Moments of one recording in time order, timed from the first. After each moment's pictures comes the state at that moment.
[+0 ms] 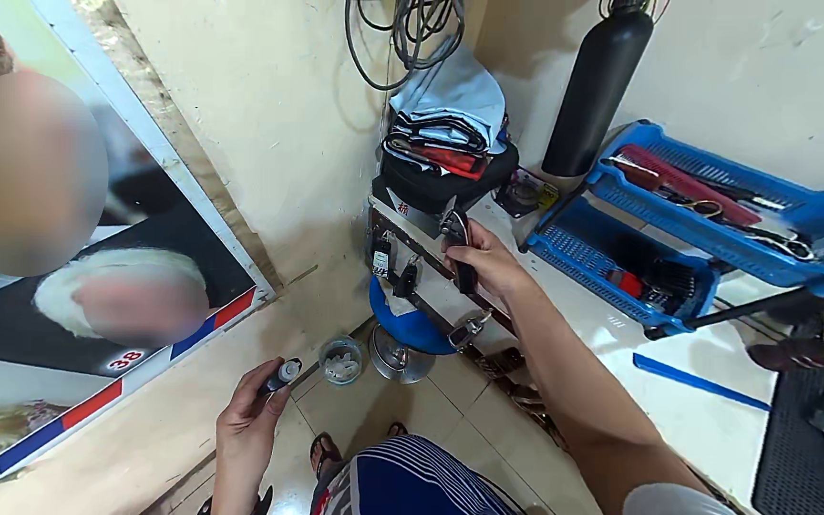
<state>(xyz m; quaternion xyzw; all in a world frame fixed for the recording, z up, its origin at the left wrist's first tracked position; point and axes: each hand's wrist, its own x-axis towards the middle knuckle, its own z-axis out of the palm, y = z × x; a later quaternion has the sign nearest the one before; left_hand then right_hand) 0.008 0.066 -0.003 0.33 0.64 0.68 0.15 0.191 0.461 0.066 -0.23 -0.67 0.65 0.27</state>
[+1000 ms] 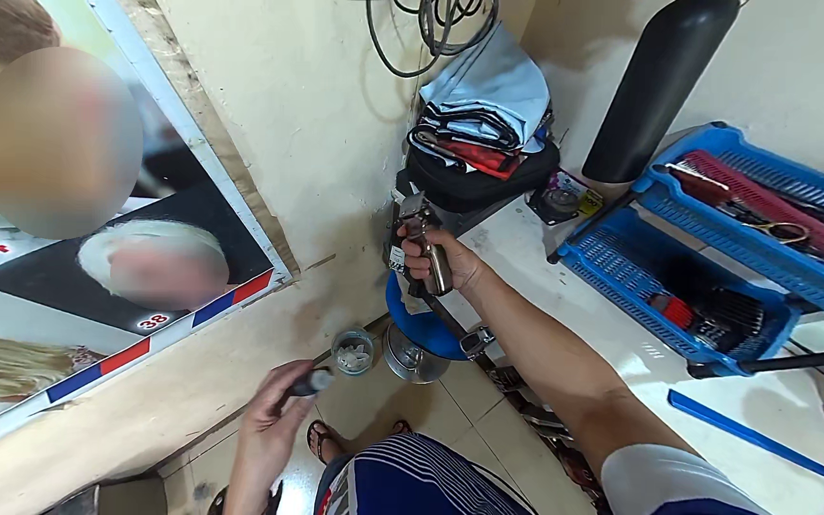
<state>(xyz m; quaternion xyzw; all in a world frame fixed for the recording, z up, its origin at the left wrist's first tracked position) 0.055 0.068 0.009 0.37 0.65 0.64 0.14 0.112 0.471 0.031 0.03 -0.46 0.89 0.02</state>
